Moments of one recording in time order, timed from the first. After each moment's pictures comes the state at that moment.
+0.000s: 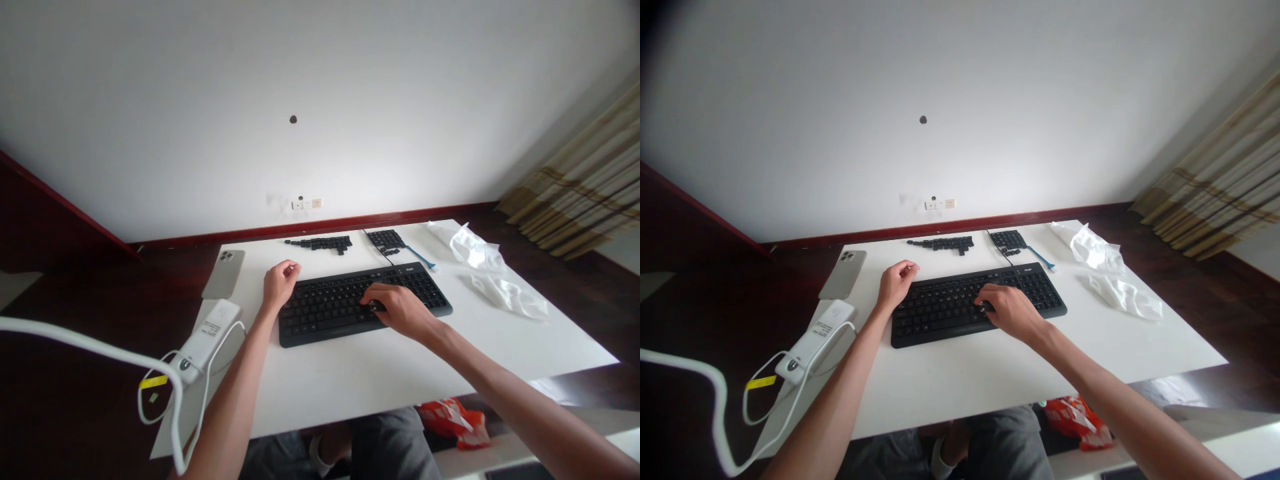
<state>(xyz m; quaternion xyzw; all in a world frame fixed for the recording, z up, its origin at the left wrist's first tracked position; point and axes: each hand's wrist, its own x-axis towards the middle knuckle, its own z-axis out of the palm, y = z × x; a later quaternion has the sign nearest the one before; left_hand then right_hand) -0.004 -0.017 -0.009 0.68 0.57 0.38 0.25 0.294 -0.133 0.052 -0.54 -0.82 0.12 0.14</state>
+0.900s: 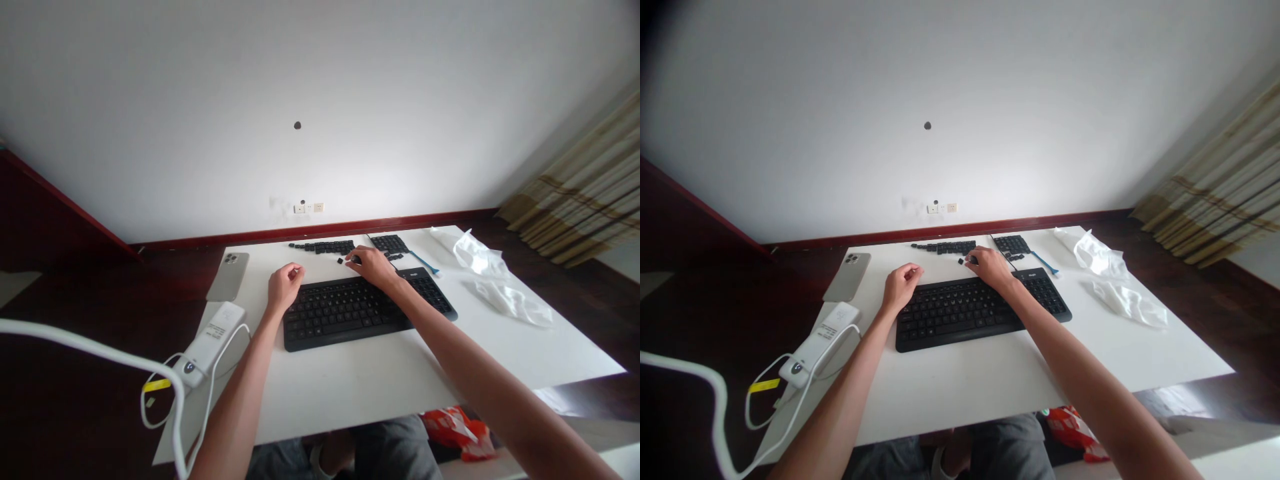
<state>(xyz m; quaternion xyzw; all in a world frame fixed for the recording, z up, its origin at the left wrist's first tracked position) -0.004 -0.016 -0.009 0.68 0.57 0.38 0.26 0.276 -0.013 0.033 -0.59 -0.78 0.07 0.20</state>
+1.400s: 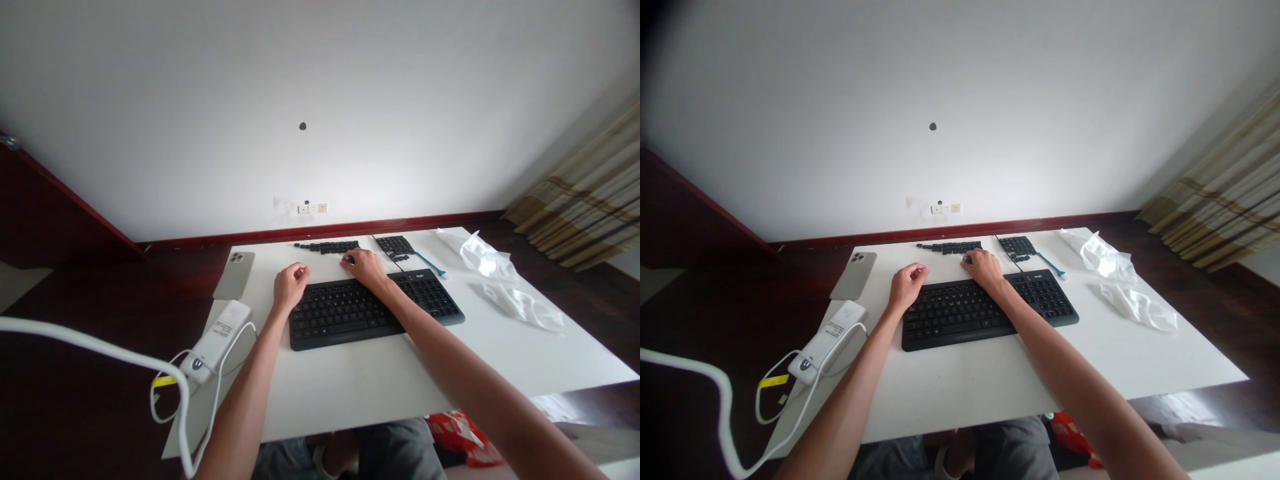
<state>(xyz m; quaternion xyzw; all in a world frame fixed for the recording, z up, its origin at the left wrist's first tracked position) -0.003 -0.019 -0.006 0.68 0.58 0.38 0.26 0.243 -0.003 0.018 -0.66 -0.73 0.05 0.17</state>
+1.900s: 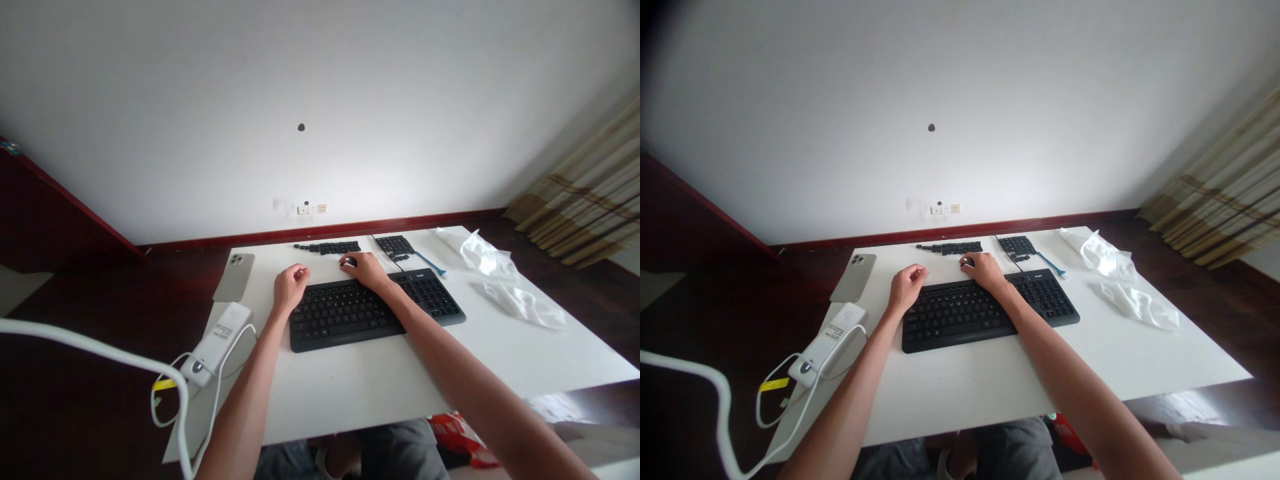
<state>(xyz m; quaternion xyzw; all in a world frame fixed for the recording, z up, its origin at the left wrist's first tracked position) -0.004 -0.018 -0.007 0.68 0.57 0.38 0.26 0.254 -0.002 0.010 -0.61 -0.75 0.13 0.24</state>
